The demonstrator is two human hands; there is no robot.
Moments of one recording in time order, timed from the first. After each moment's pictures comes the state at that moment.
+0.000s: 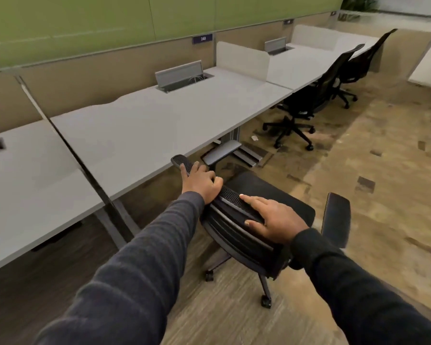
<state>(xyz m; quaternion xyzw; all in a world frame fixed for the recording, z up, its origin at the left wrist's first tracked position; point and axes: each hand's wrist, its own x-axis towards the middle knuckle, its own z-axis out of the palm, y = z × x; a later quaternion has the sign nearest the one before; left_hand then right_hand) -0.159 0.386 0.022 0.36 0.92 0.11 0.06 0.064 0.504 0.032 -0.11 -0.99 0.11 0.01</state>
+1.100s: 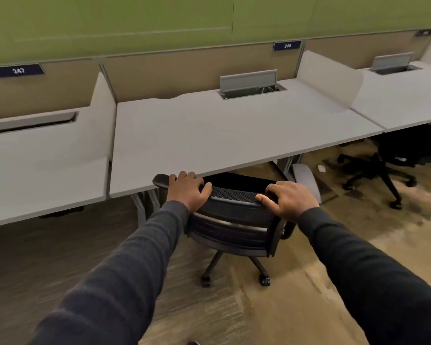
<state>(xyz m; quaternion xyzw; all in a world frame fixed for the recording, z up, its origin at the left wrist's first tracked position) -0.239 0.481 0.022 0.18 0.98 0.05 -0.05 -0.149 0.773 0.042 0.08 -0.99 -0.01 0.08</state>
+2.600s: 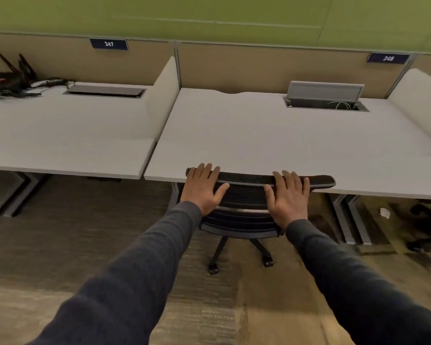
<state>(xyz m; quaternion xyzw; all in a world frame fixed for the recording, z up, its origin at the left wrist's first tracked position) -0.278 0.475 0.006 0.06 0.99 0.08 -0.08 -0.291 0.733 0.000 0.07 -0.98 0.09 0.13</state>
